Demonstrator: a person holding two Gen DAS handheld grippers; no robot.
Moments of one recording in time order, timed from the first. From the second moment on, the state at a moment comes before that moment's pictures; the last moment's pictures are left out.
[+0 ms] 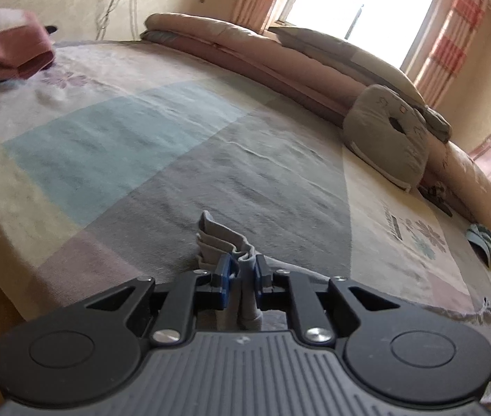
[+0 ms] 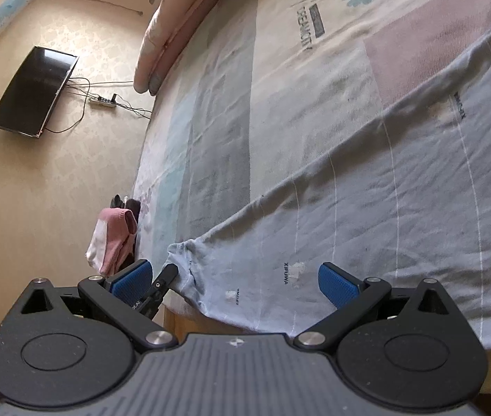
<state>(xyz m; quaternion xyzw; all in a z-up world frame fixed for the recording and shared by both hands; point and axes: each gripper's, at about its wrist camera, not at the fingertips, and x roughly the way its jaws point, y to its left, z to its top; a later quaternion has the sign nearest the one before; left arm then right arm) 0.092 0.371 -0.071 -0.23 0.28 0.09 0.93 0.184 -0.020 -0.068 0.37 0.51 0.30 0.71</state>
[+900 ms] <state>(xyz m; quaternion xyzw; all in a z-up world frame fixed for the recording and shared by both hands) 0.076 0.363 -0.048 -0.24 0.25 0.06 0.93 0.179 -0.007 -0.068 0.34 0.53 0.32 0.71</state>
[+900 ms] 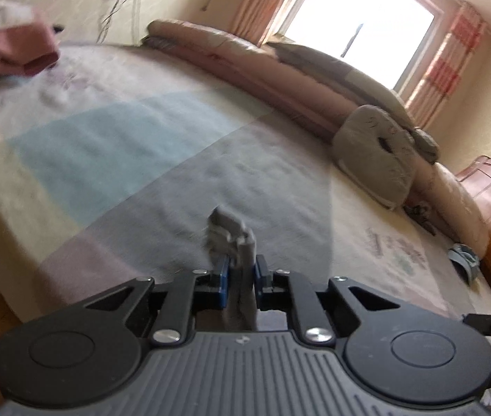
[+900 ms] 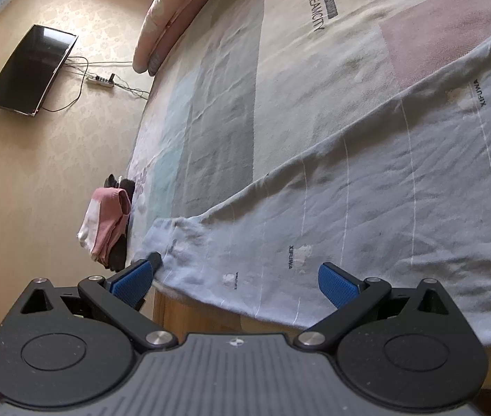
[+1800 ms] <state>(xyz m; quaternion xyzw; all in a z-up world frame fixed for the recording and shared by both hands) 0.044 0.394 -0.111 -0.48 0.30 0.09 0.82 0.180 -0.028 -0.073 0.37 0.53 0.31 0.70</state>
